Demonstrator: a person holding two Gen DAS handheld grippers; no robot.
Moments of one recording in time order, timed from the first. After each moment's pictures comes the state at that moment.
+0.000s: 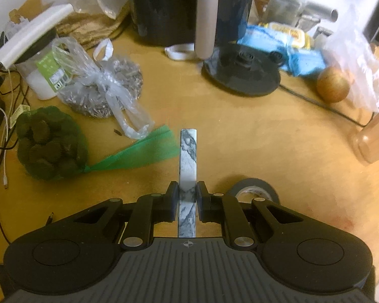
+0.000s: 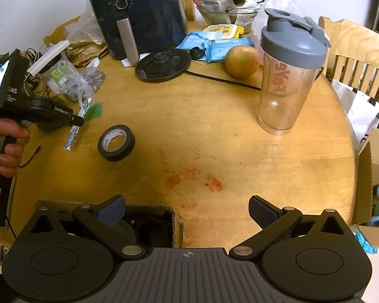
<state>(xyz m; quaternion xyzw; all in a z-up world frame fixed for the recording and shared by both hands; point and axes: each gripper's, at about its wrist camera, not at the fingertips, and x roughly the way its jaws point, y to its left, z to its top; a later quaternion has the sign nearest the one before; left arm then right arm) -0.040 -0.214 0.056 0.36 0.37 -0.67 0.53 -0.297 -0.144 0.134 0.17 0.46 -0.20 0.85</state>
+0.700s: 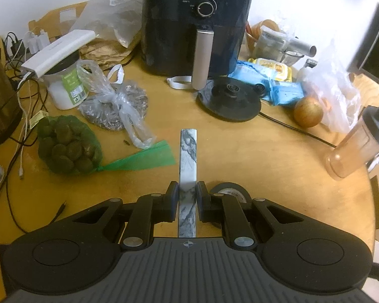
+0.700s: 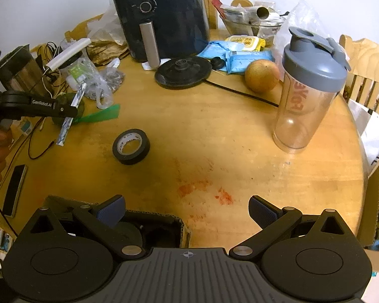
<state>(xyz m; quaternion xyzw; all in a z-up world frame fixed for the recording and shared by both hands) -0.027 -0.163 0.102 0.29 0.36 -0.69 0.56 -0.290 -0.145 0.143 0.15 0.45 -0.17 0.86</state>
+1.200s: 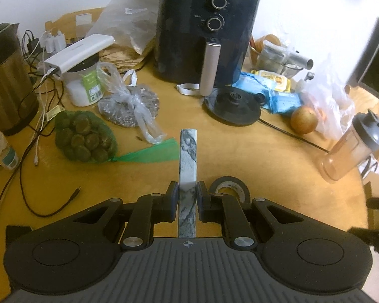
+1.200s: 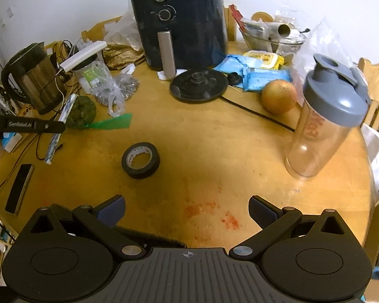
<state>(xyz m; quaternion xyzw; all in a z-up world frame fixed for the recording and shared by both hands) -0.010 -0.123 0.118 0.25 0.36 -0.68 0.58 -0.266 -0.151 0.151 0.13 0.44 -0.15 0.88</state>
